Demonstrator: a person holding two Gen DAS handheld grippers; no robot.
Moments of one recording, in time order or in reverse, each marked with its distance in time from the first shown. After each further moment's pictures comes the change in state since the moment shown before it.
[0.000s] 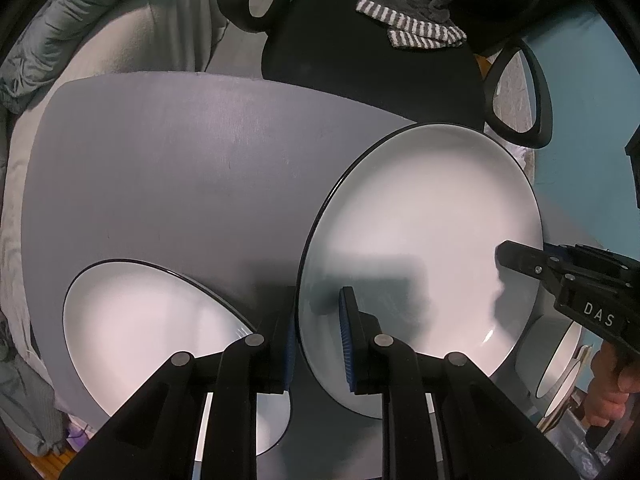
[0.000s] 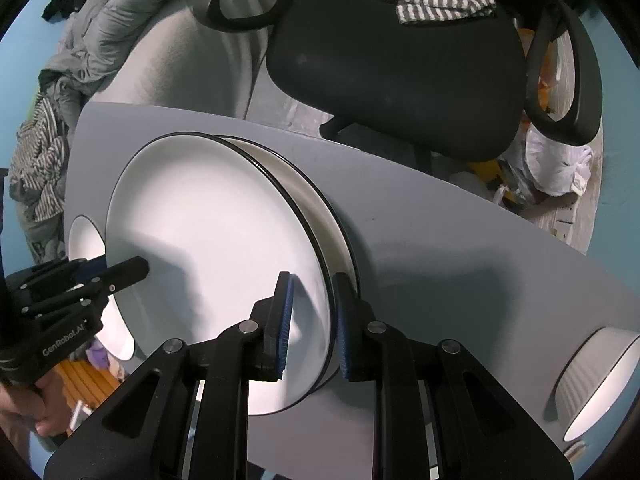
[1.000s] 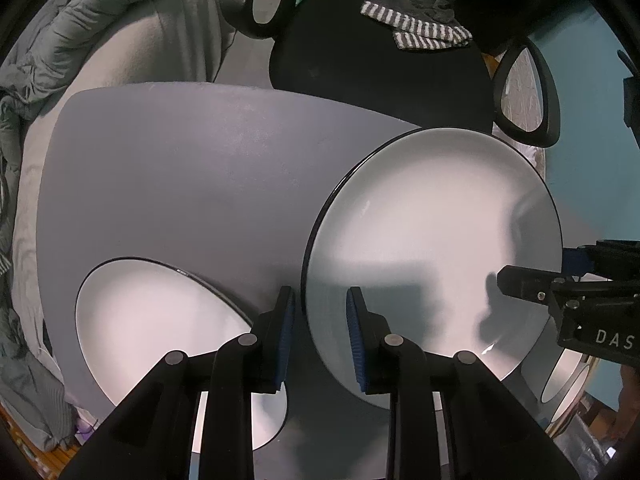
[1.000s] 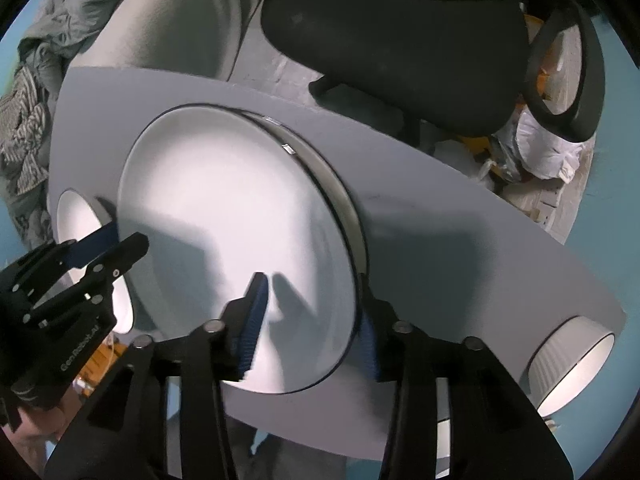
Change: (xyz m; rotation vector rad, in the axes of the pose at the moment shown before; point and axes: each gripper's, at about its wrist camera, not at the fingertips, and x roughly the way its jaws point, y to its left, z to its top) left arm -0.003 -0.005 -0.005 -0.001 -0.023 0.057; right arm 0.003 0.010 0.014 -0.037 0.193 -0.078
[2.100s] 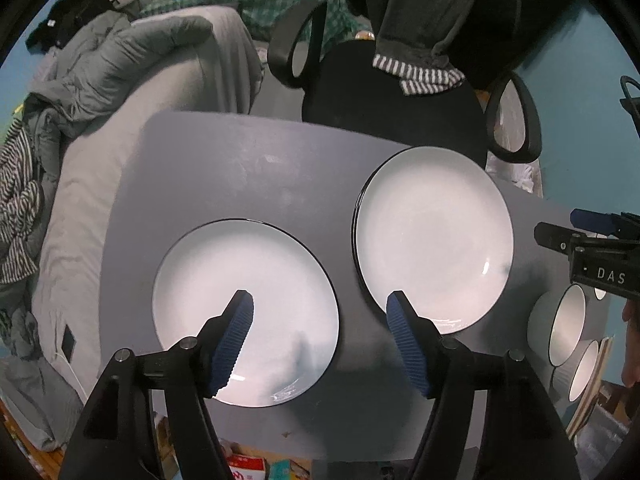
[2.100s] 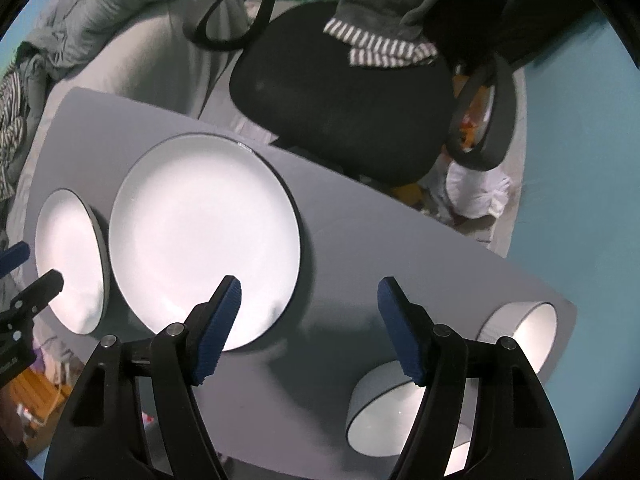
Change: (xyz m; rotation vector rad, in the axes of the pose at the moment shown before) left arm -0.076 0.026 -0.068 0.012 -0.213 0.068; right arm -0.050 0.007 -0.056 0.004 -0.305 -0.234
